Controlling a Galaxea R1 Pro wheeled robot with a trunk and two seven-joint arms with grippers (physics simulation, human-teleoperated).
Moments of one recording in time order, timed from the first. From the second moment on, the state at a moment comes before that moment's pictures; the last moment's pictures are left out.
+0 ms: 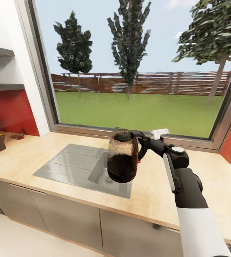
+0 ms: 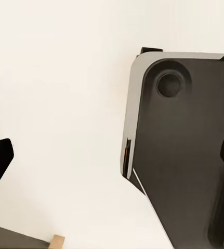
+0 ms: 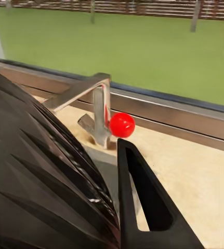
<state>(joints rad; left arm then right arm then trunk) -0.01 0.13 0.64 -0.10 -0.52 -0.09 -0.12 -0.74 0.09 0.00 -1.49 0.14 0.73 0.28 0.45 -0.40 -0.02</state>
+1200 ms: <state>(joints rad) -0.01 0.13 0.64 -0.10 -0.52 -0.09 -0.12 -0.74 0.09 0.00 -1.49 0.13 0.73 0.28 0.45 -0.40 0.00</state>
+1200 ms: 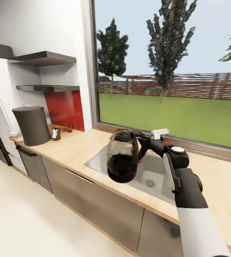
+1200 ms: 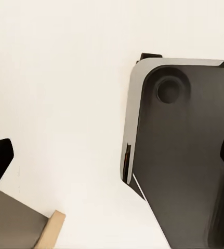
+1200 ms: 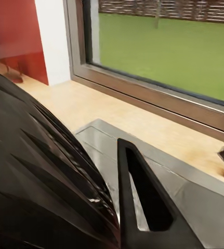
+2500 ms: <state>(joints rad) -0.01 0.13 0.64 -0.10 -0.52 -0.09 -0.12 -0.74 0.08 0.00 -1.48 0.14 0.73 0.28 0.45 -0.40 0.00</state>
